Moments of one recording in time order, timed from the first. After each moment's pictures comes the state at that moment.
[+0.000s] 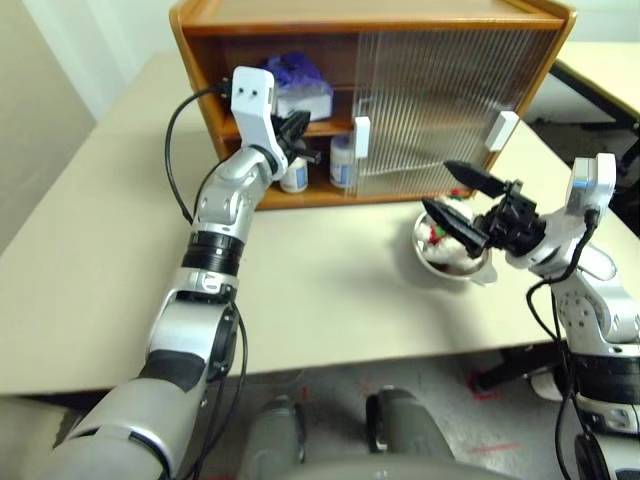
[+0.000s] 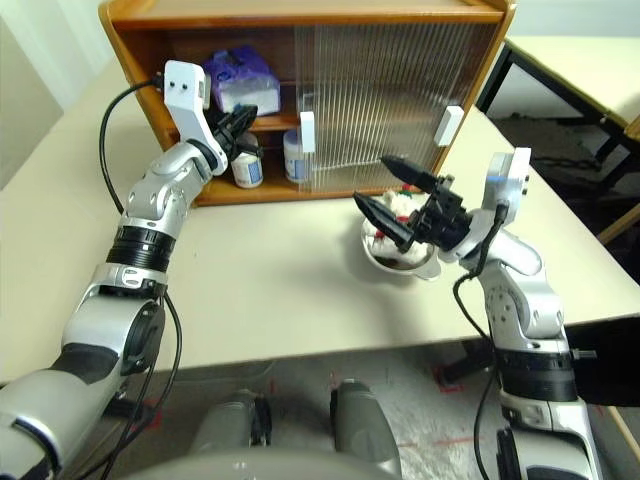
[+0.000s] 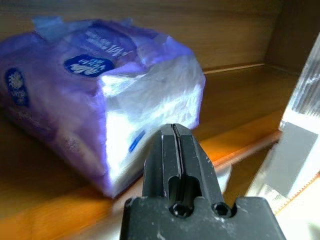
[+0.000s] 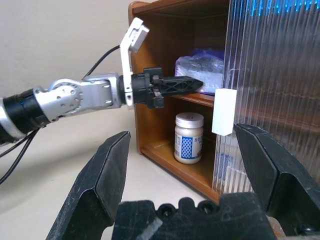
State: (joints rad) left arm -0.97 0.21 0.03 0.65 -0.25 0.21 -0.31; right arm -0.23 -0.44 -0.17 -0.13 0.60 0.09 0.94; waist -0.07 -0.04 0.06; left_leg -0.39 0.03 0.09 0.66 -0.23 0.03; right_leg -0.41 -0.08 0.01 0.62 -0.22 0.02
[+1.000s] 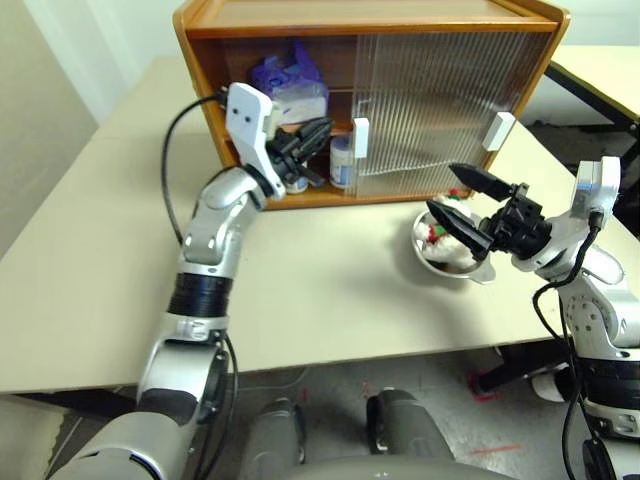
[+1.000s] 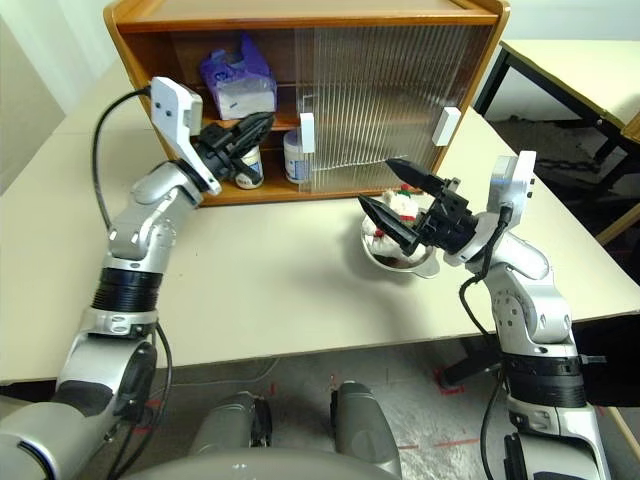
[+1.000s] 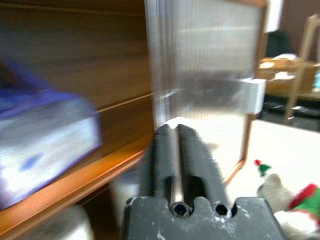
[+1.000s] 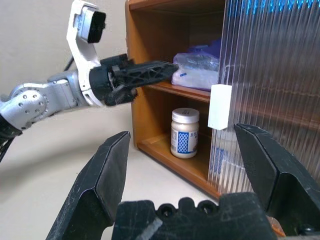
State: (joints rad) left arm -0.71 0.18 -0.02 0.21 -0.28 0.21 -0.57; right arm -0.22 -0.47 -0.18 -0.12 0.61 0.09 0.93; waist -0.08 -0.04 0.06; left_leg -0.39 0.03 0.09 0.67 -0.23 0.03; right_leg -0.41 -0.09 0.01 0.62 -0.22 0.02
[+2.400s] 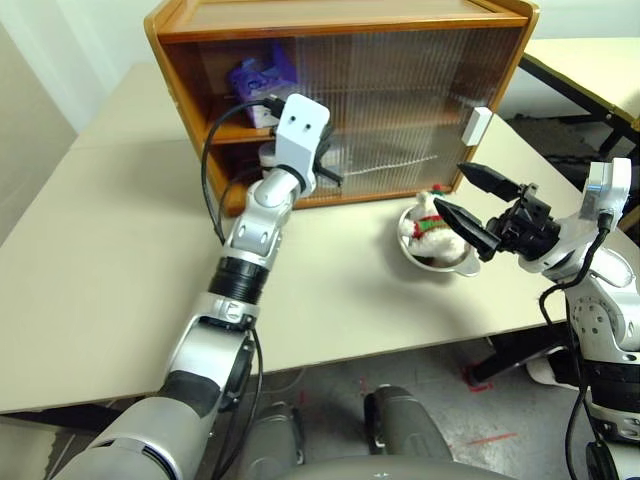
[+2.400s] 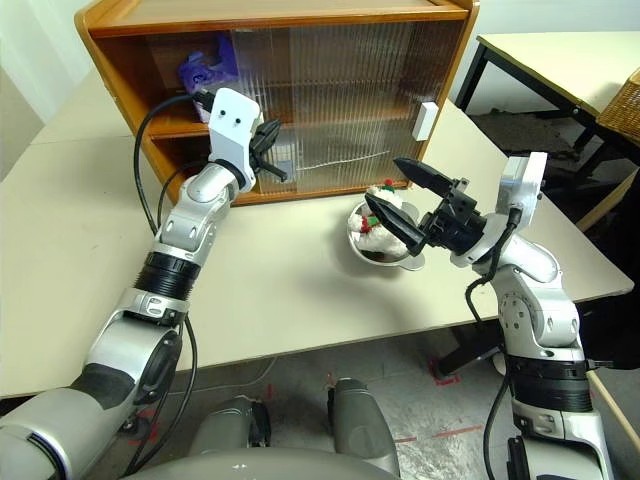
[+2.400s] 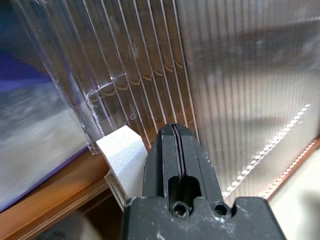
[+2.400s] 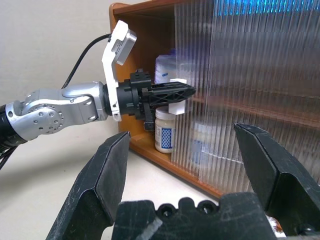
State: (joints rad) left arm -0.77 0.14 -0.09 0.36 0.03 0.17 -0.22; right arm -0.21 -0.48 -0.21 -0.13 0.60 0.09 0.93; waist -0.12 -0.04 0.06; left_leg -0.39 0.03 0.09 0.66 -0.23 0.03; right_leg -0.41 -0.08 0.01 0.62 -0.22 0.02
